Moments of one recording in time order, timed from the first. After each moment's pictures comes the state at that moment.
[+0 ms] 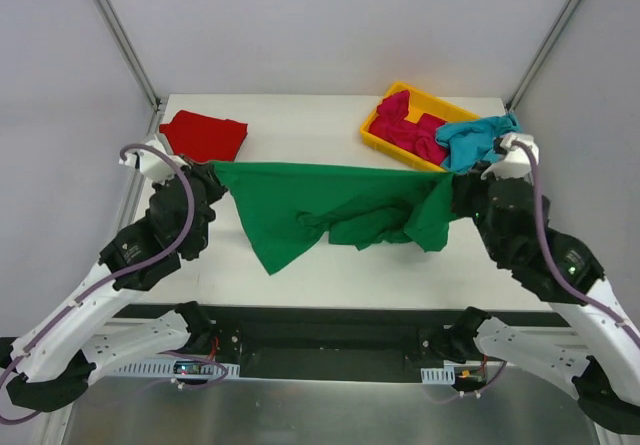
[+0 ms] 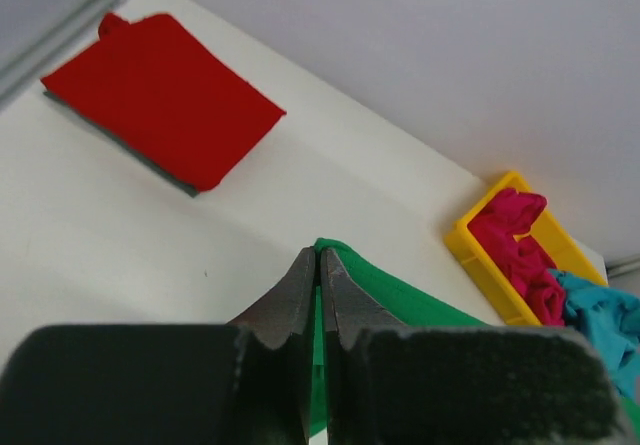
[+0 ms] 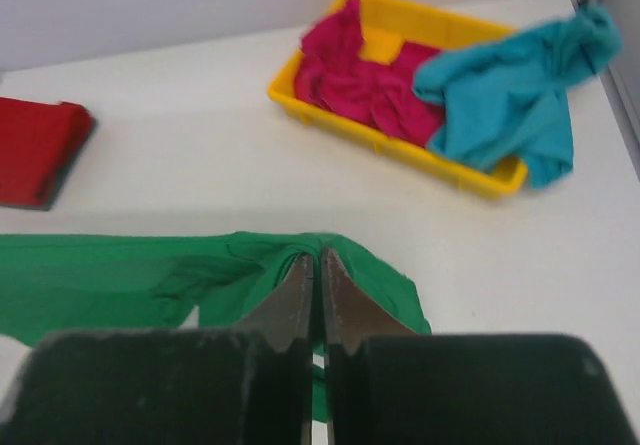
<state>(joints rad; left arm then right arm) -0.84 0.75 1.07 -0.61 -1.00 -0.72 0.81 0.76 1.18 -0.81 0.74 0.45</state>
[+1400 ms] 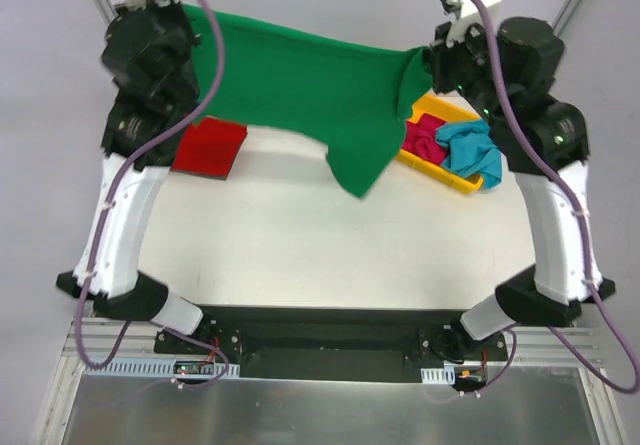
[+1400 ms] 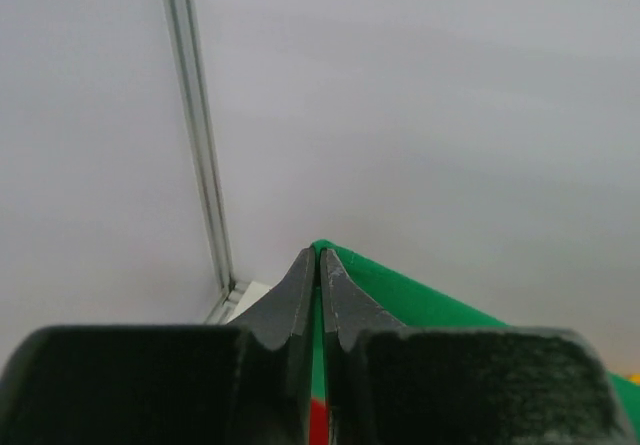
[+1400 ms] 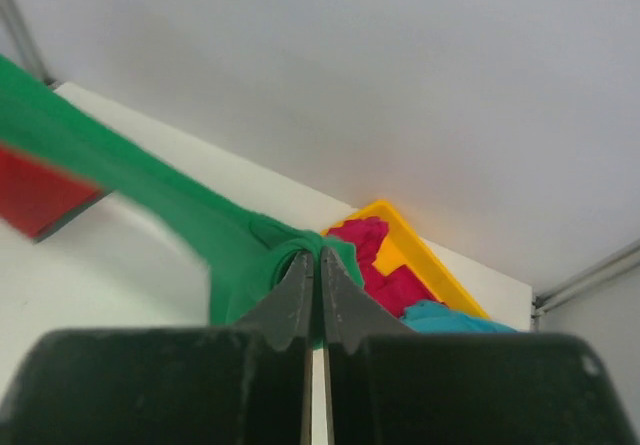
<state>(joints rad) -0.45 1.53 2.21 -0.40 -0.75 0.16 0.53 1.58 2.40 -0.91 0.19 -0.20</state>
